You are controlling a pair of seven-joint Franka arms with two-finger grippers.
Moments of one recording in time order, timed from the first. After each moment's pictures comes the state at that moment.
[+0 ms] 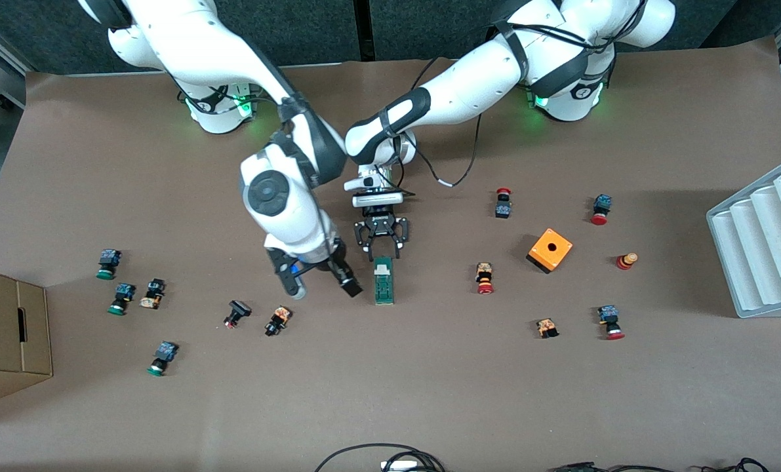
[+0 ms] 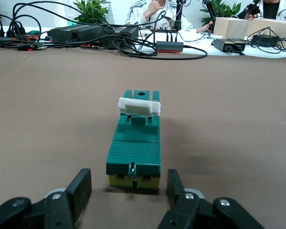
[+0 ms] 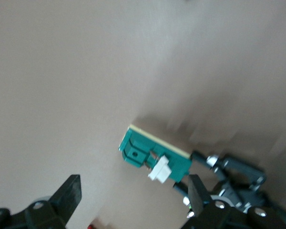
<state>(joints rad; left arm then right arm) -0.71 1.03 -0.50 -1.64 1.97 1.80 -2.49 0.71 0.52 -0.11 -1.65 0.24 2.35 1.59</state>
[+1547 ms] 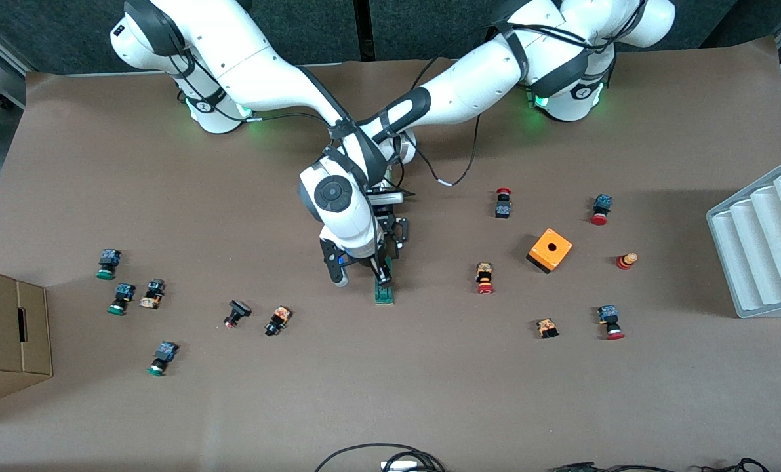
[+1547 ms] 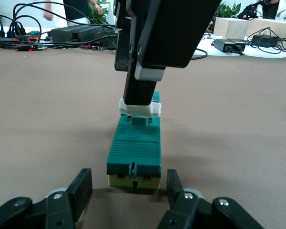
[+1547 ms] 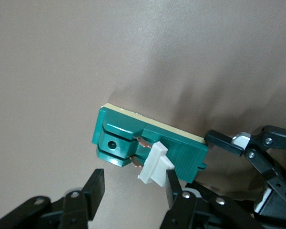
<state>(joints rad) -0.71 1.03 -0.50 -1.64 1.97 1.80 -2.49 0.81 0.68 -0.12 -1.65 0.24 2.56 1.78</state>
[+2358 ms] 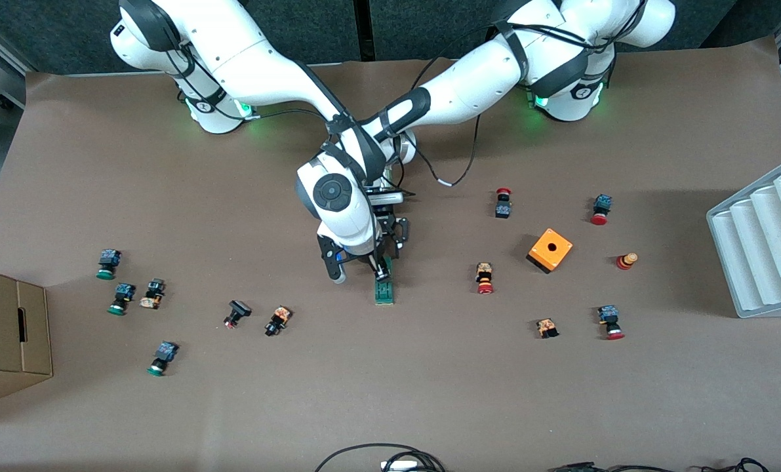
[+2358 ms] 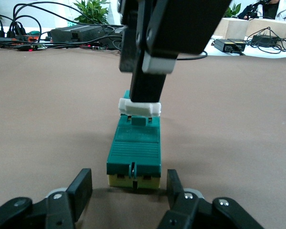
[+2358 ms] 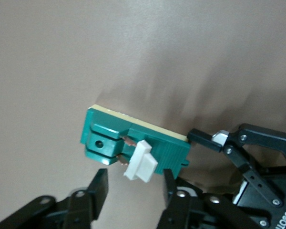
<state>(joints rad) -0.71 1.03 -0.50 -1.64 1.97 1.80 -2.49 0.81 0.65 -0.12 -1.67 0.24 2.49 1.78</state>
